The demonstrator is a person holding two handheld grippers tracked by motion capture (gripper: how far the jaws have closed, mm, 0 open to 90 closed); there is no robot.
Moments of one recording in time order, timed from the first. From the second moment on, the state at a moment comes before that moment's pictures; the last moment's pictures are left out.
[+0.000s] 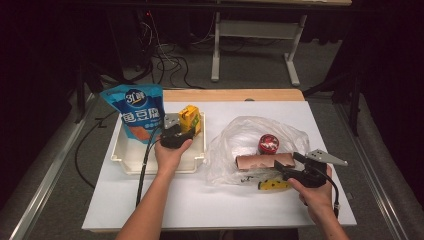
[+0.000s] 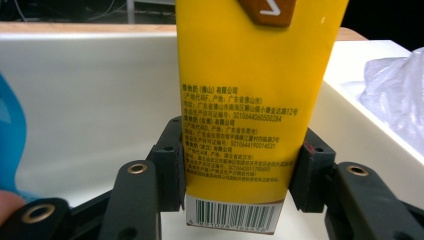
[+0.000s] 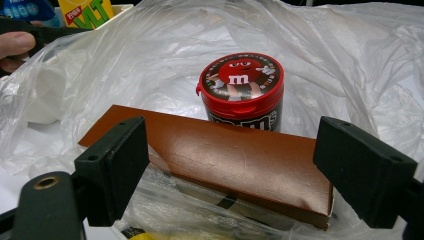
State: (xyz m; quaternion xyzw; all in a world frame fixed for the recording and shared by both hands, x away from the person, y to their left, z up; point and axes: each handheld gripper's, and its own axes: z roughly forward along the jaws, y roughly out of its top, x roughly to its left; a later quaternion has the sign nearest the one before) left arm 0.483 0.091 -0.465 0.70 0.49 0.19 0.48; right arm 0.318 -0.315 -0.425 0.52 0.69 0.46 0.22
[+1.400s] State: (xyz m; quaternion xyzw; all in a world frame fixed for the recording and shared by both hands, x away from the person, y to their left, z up) left arm 0.440 0.104 -0.444 0.73 0.49 0.16 0.45; right arm 0.311 -0.311 -0.425 0.52 0.69 0.45 0.24
